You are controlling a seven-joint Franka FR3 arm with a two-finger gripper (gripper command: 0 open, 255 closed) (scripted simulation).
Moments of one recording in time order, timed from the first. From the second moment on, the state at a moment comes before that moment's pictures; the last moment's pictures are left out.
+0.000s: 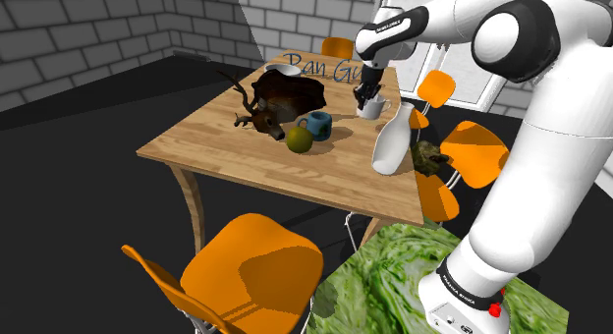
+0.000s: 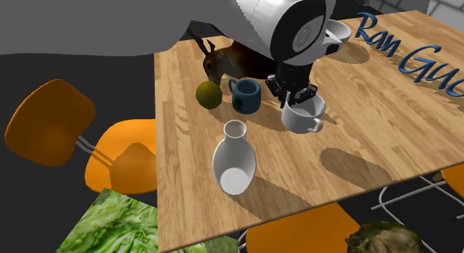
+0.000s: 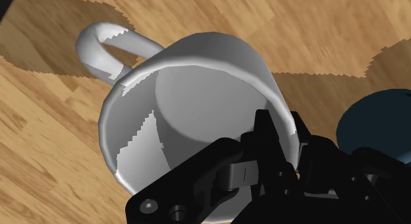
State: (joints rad) arm -0.14 0.22 -0.33 -1.81 0.06 2.12 -0.33
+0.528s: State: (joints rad) arm -0.14 0.20 -0.33 -1.73 0.05 2.02 -0.33
